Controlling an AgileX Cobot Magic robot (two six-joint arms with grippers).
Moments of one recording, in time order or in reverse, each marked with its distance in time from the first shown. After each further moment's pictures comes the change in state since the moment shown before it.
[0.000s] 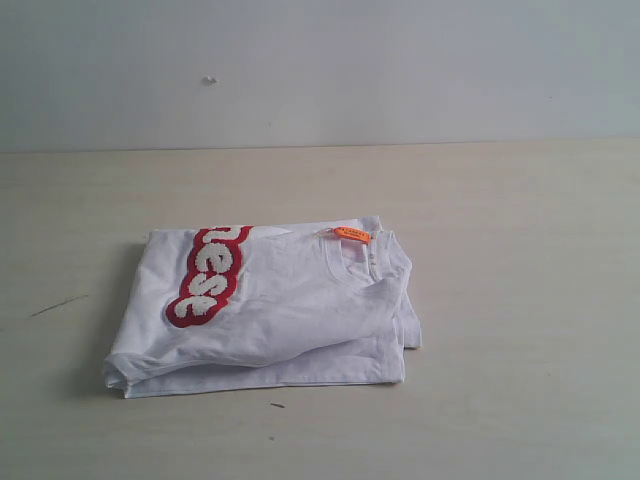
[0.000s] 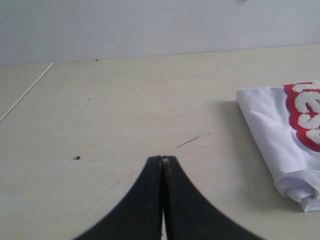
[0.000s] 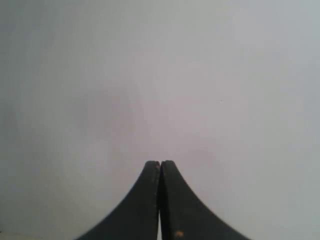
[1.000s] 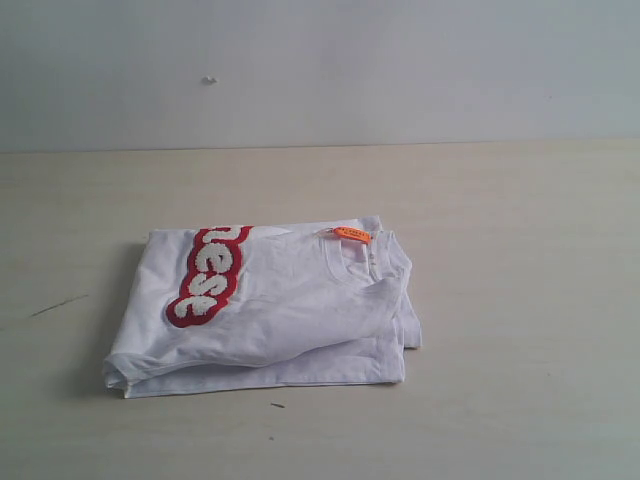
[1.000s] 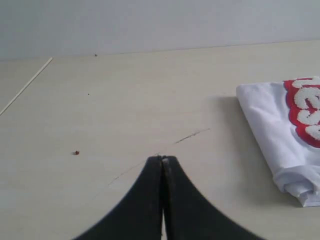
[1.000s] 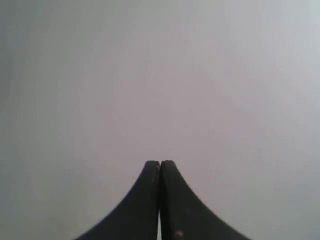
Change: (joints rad) left arm 0.000 0.000 0.000 -0.003 0.014 0.000; right arm -0.340 0.001 0.487 -0.207 -0.575 -0.036
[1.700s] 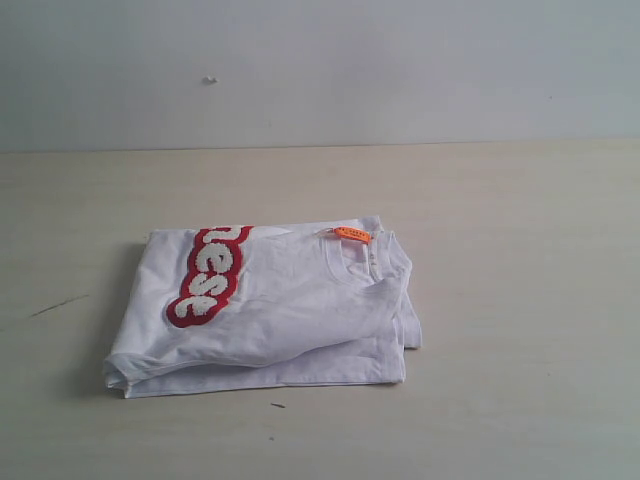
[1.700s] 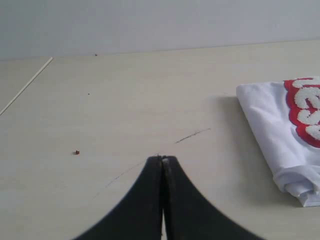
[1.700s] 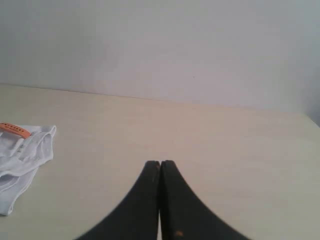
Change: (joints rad) left arm 0.000 0.000 0.001 0.000 0.002 0.000; right arm 0.000 0.002 0.221 -0.004 0.360 0.000
